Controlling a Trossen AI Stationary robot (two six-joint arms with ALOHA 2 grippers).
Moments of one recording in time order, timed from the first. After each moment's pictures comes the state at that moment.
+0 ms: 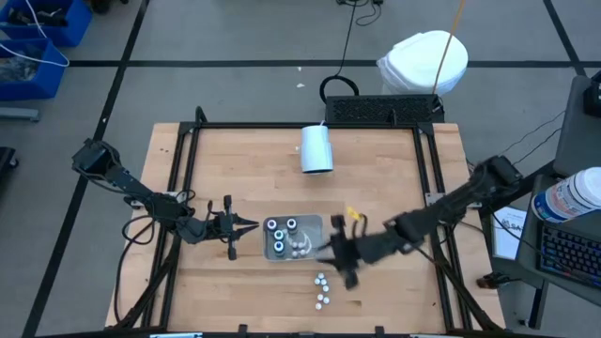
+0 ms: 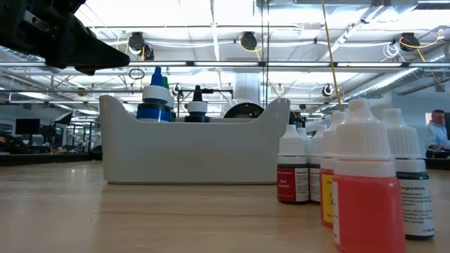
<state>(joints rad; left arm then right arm) -0.58 1.13 0.27 0.60 -0.71 -0.06 0.51 1.51 1.10 -0.06 0.34 -0.05</state>
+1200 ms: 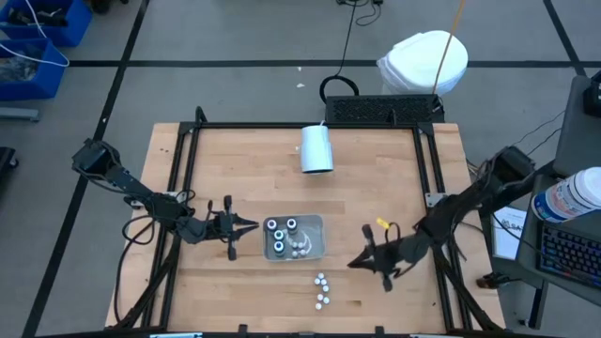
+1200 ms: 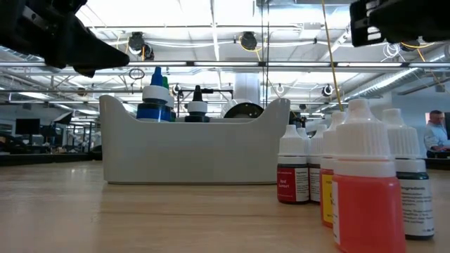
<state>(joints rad) -0.58 1.13 0.27 0.60 -0.70 -0.09 0.66 1.30 0.45 0.53 0.34 -0.14</state>
